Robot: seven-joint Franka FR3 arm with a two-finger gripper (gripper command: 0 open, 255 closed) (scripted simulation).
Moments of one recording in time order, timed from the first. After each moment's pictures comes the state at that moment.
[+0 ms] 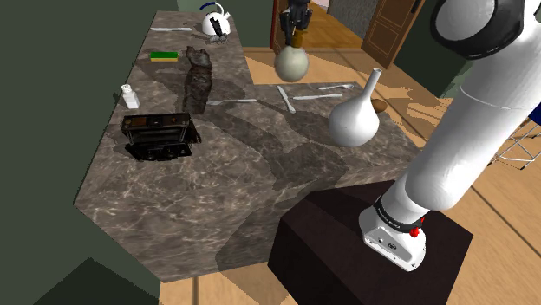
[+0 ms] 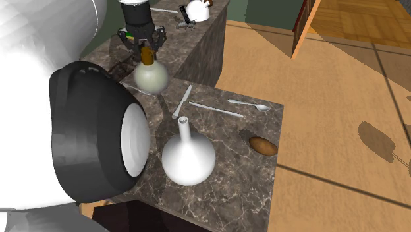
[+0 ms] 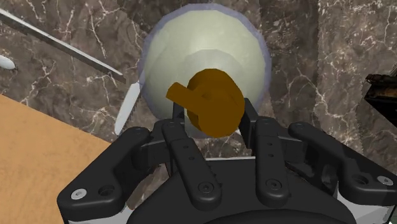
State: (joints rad) arm 0.07 0.14 -0.18 -1.48 0.05 1.55 -0.16
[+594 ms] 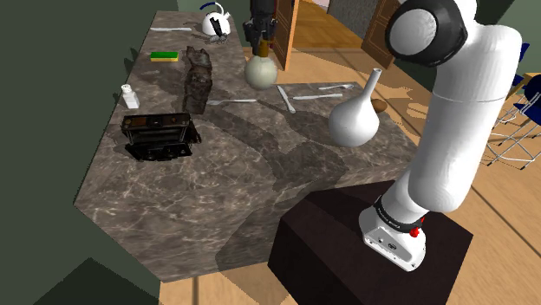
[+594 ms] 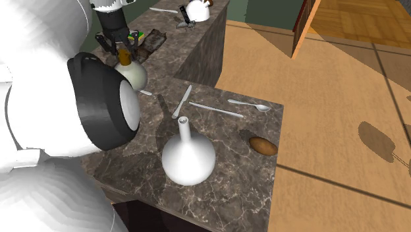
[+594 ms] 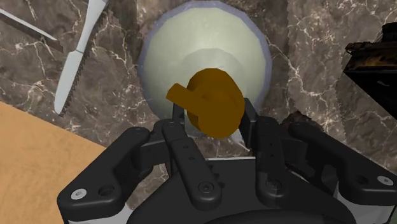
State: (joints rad) arm 0.15 0.36 -0.13 -1.27 0.08 1.56 -0.02
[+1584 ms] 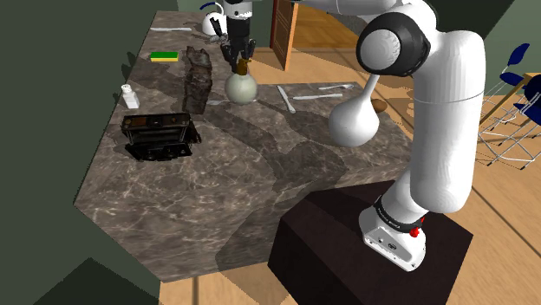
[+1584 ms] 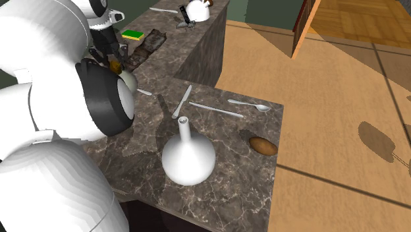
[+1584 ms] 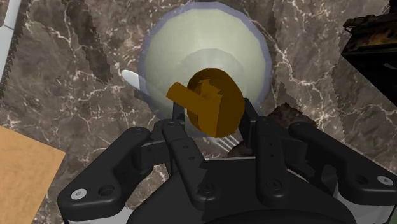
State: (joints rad) arm 0.20 0.52 -0.10 -1.19 0.09 1.65 0.06
